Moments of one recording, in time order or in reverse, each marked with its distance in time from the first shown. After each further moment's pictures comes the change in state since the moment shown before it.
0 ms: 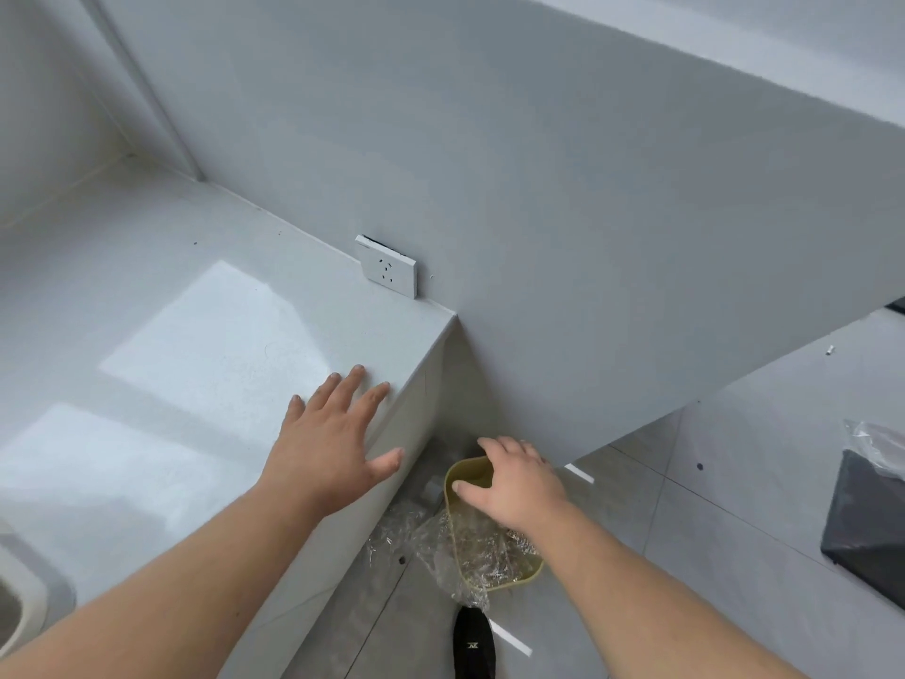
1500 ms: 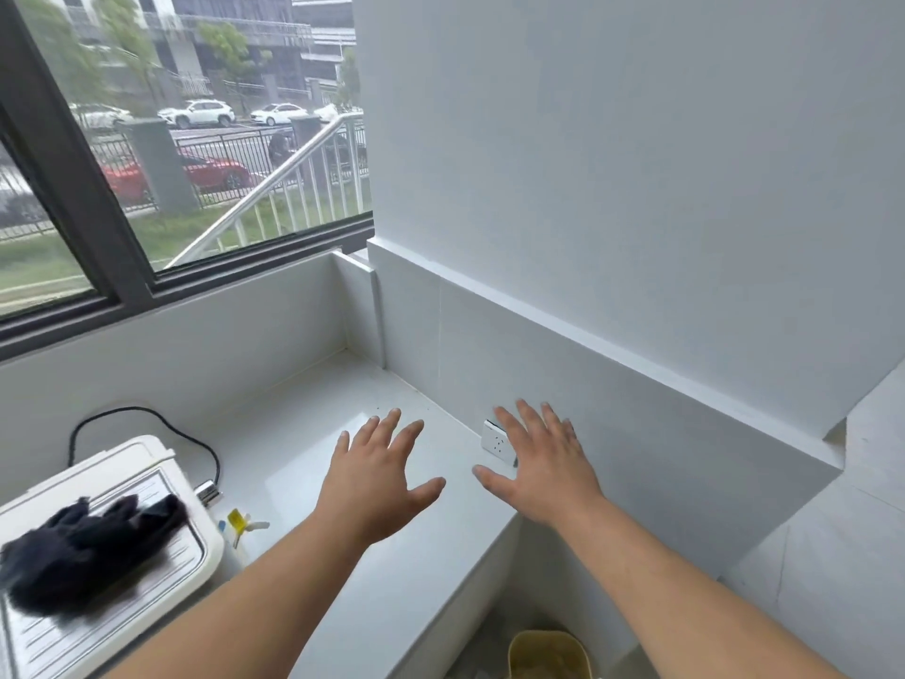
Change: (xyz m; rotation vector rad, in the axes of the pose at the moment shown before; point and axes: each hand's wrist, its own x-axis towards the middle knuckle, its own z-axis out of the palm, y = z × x) left_hand -0.133 -0.043 -0.227 -0.039 0.345 -0.180; right_hand -0.122 -0.197 -0.230 -0.190 0.531 -0.394
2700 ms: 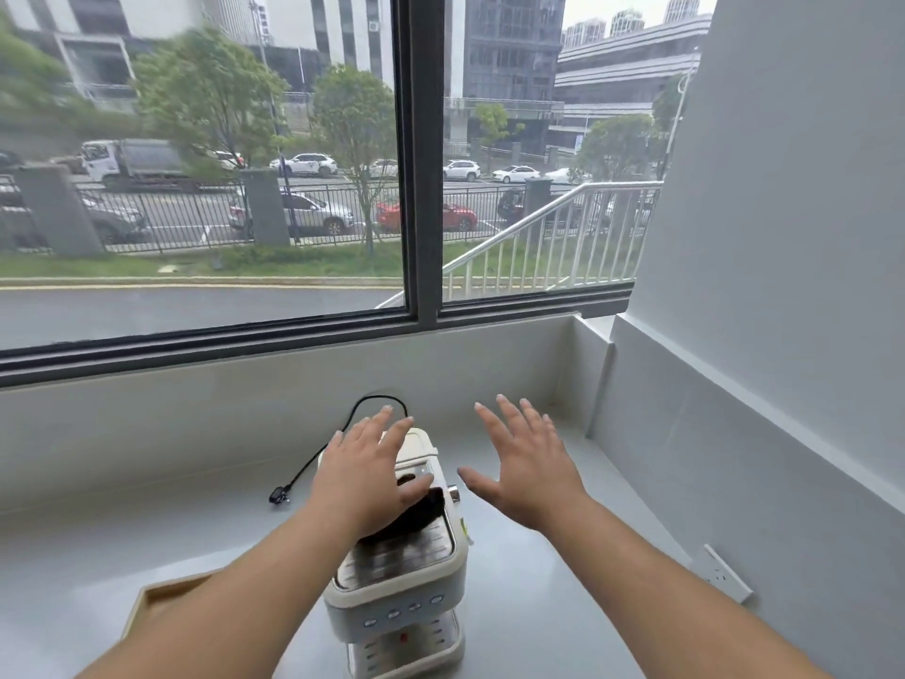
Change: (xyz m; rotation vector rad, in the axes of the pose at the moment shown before) left_hand -0.132 -0.207 -0.118 0.085 0.168 -0.535; right_hand 0.064 -0.298 -0.013 0.030 0.032 -0.644
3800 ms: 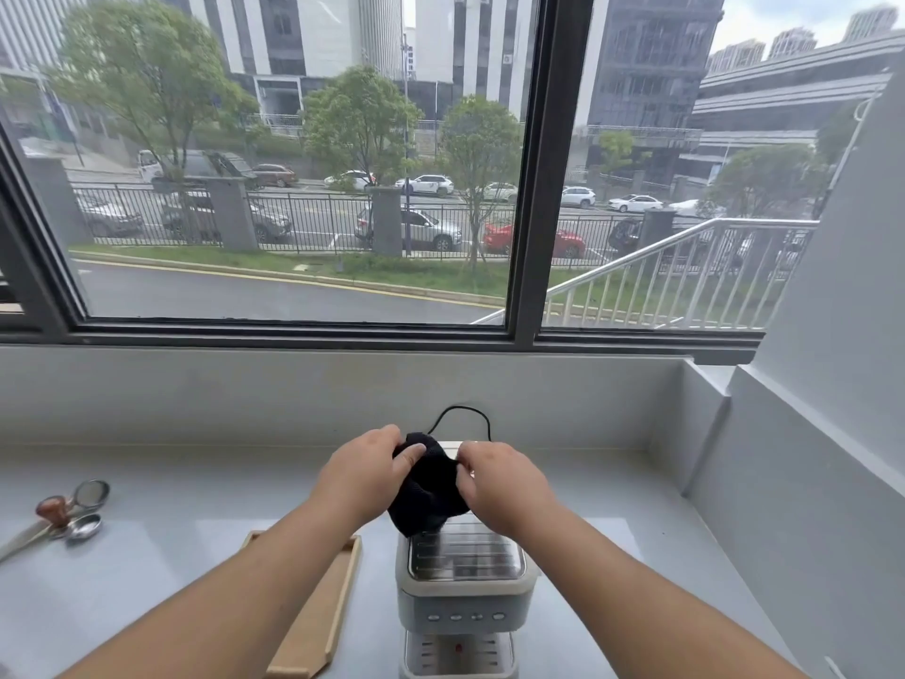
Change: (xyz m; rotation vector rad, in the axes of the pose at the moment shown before) left_hand -0.048 -0.067 -0.039 -0.280 0.165 -0.315; right_hand 0.030 -0.121 -0.003 0.230 -0.078 -0.288
